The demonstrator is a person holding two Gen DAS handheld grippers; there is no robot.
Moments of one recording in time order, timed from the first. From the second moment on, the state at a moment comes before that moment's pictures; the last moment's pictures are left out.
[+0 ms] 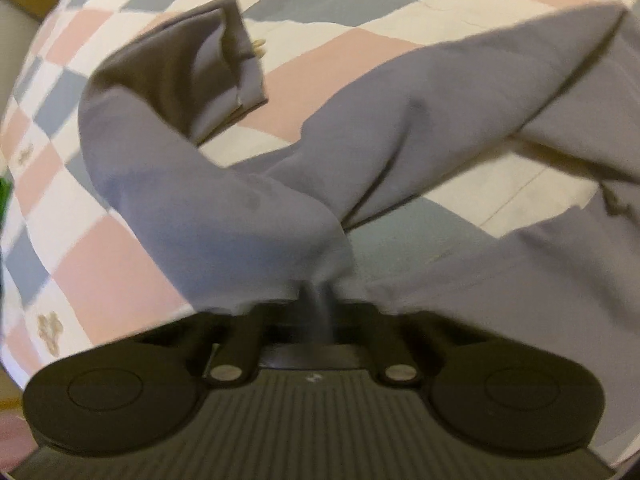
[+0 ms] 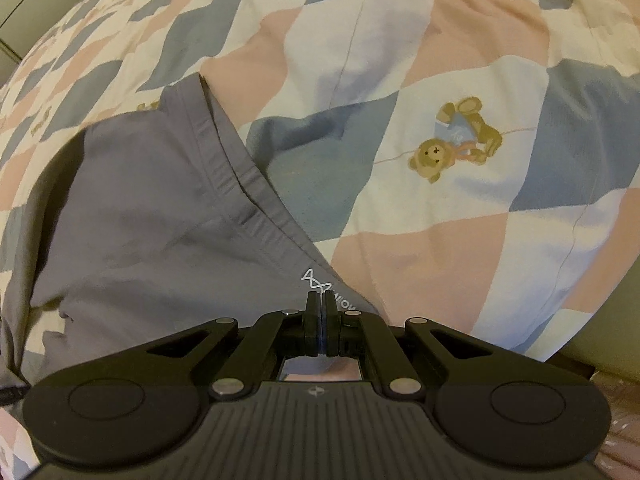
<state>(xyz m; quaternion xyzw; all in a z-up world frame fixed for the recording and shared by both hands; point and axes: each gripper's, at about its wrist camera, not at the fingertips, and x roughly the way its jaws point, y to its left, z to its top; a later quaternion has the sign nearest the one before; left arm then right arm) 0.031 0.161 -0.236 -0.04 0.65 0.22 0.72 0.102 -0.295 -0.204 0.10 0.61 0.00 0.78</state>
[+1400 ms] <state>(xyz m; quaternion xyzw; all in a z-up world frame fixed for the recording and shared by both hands) -0.022 0.159 -0.181 0.12 0.51 0.34 0.78 0.077 -0.305 -0.255 0.22 0.66 -0.01 0.72</state>
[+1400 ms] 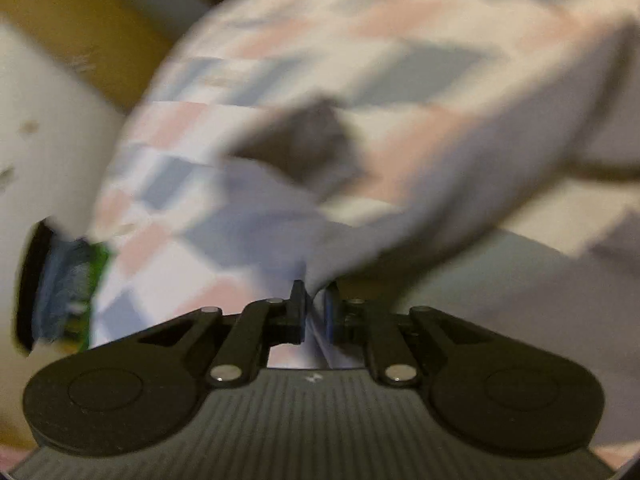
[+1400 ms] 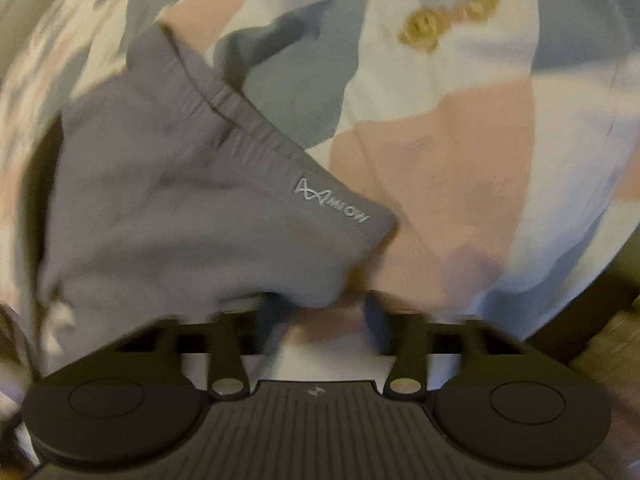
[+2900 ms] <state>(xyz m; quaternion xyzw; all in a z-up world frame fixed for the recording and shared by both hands) -0.365 0.423 -0.195 -0.40 0.38 0.53 0.64 0.061 -0.068 -0.202 -0.04 0.68 0.22 0.70</state>
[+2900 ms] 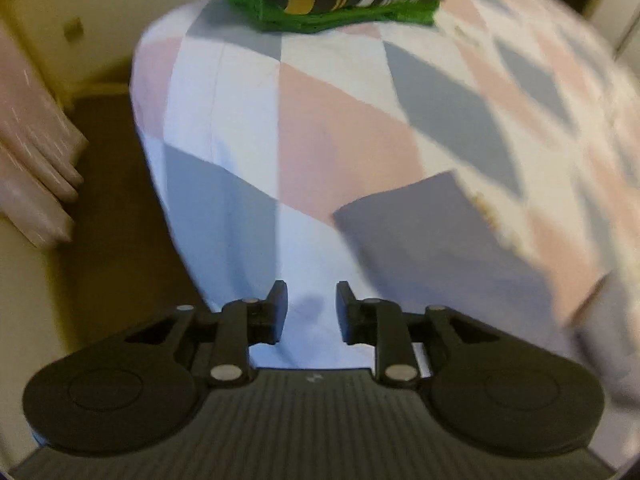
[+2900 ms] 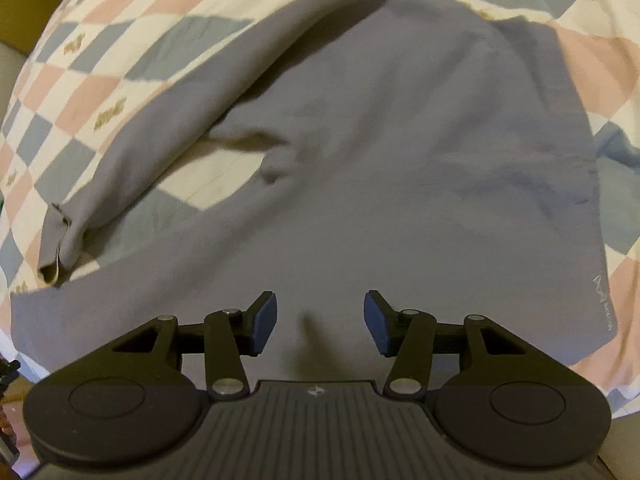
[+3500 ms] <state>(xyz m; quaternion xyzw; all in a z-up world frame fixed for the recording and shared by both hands) -0.140 0.266 -0.158 -0.03 0.52 0.24 0.82 0.062 -0.167 -0.207 0.05 0.67 0.12 0.73</state>
